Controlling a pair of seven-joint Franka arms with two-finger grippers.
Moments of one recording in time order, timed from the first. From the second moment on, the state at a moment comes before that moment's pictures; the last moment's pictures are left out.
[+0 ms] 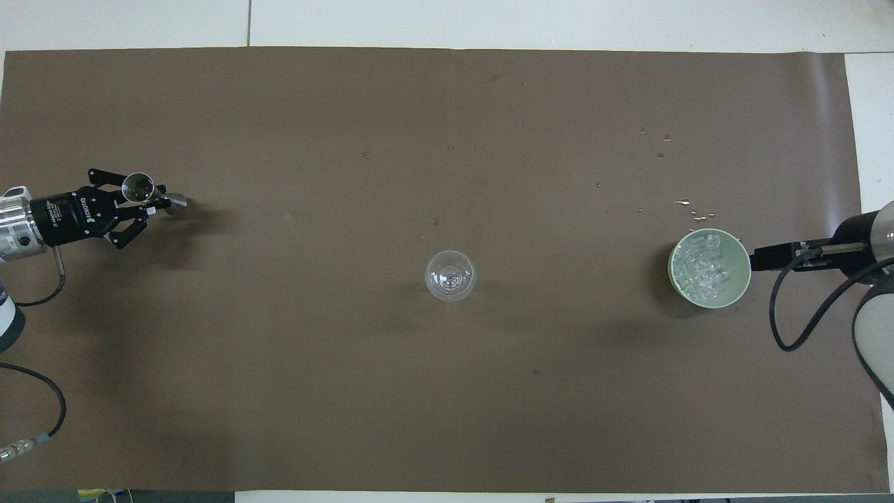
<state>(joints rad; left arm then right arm) 0.35 0.43 0.03 -1.91 -1.21 1.83 -0.77 0.02 -0.20 -0.10 -2.13 0.02 1.94 -0.13</state>
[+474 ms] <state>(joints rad) 0.28 0.20 0.02 -2.01 -1.16 1.70 -0.79 0.02 -0.15 -0.10 -2.32 0.02 2.25 -0.22</state>
